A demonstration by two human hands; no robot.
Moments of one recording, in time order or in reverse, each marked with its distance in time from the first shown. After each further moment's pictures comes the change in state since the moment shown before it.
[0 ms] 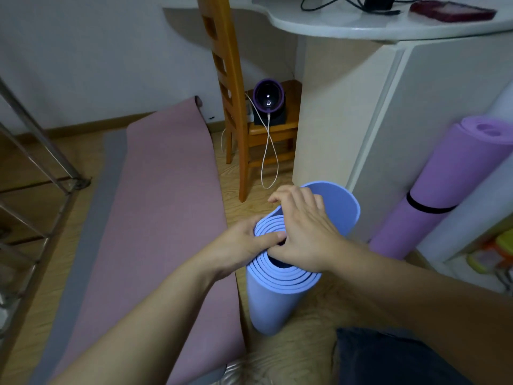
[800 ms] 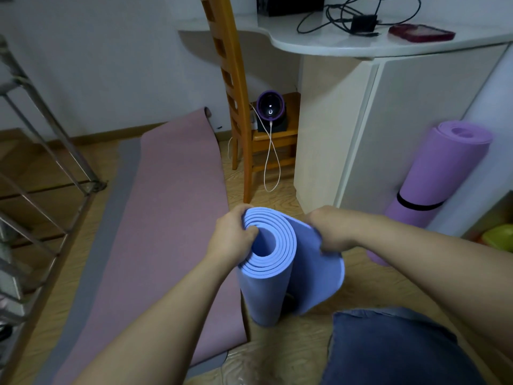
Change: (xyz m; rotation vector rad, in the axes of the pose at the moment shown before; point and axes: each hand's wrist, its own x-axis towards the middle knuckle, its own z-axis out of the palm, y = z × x) left_hand -0.037 -0.009 0.035 0.376 0.607 -0.035; right_hand -0.040 0.015 -0.046 -0.270 -0.632 0.164
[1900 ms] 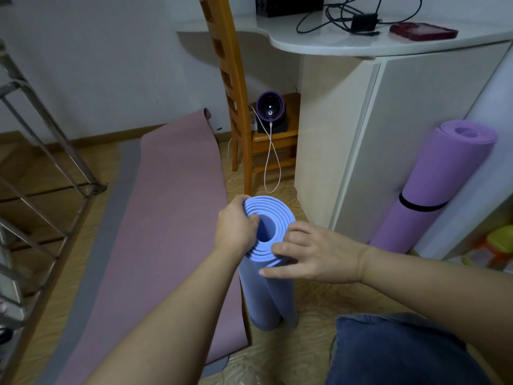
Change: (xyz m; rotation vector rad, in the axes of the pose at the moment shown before) left_hand 0.025 0.006 0.012 0.019 0.152 -0.029; right_hand 0.010 0.002 0.046 -0.430 1.016 -1.013
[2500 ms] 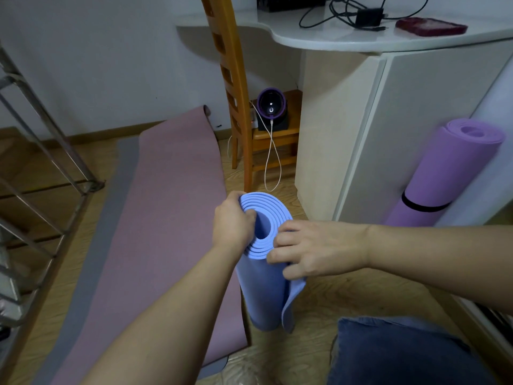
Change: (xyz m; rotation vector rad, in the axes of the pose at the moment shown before) left_hand 0.013 -0.005 0.001 -0.026 0.038 -0.042; right_hand 0.025 0.021 -0.016 0.178 -0.276 -0.216
